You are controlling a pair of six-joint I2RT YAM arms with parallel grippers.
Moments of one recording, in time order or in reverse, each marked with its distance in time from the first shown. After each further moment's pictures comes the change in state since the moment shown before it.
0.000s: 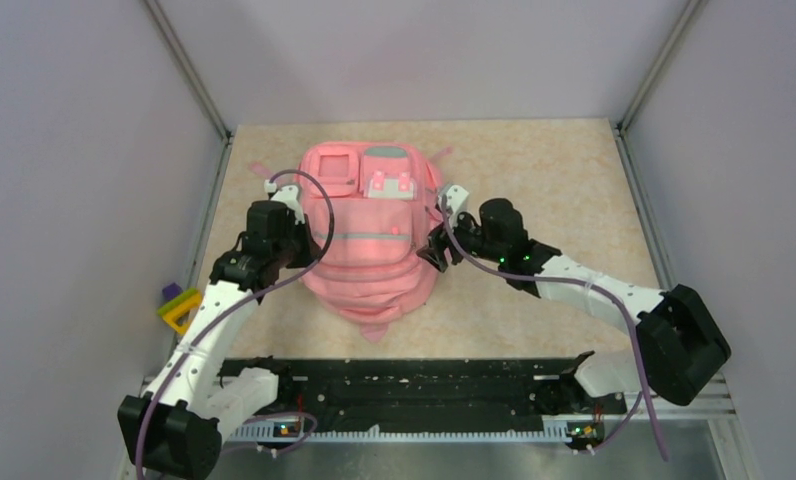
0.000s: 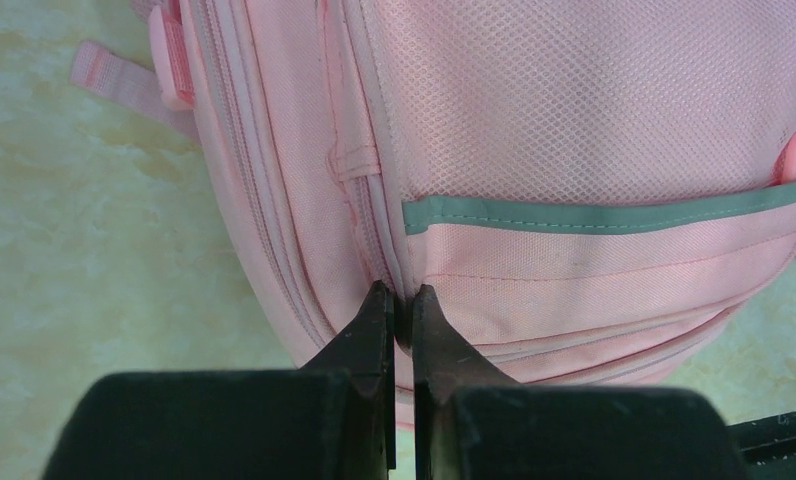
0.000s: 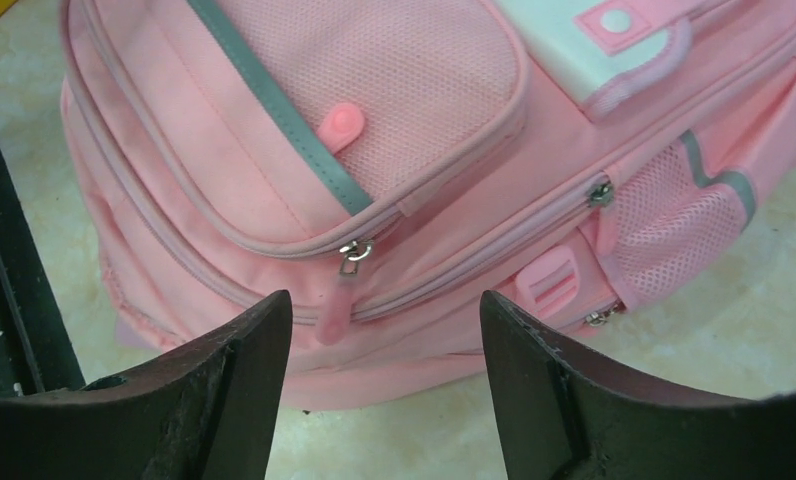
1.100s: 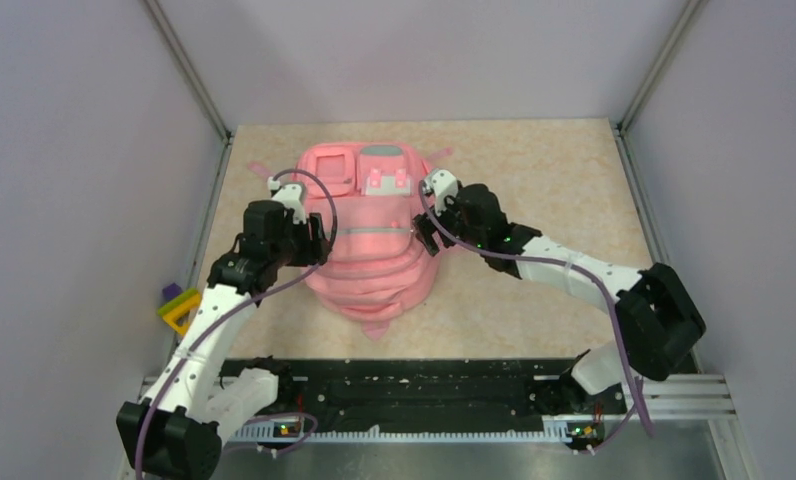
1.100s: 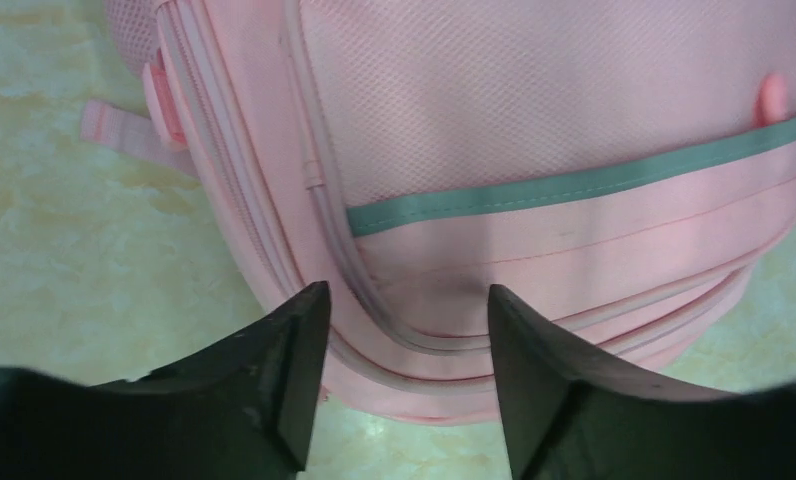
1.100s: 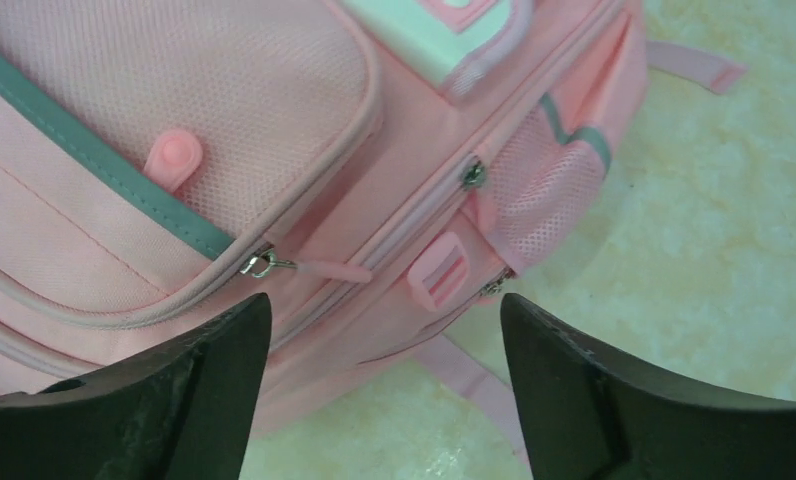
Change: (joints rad) left arm 0.006 -0.009 0.002 0.018 0.029 0.095; right arm 0.054 0.172 0.193 -0.149 0.297 -0.064
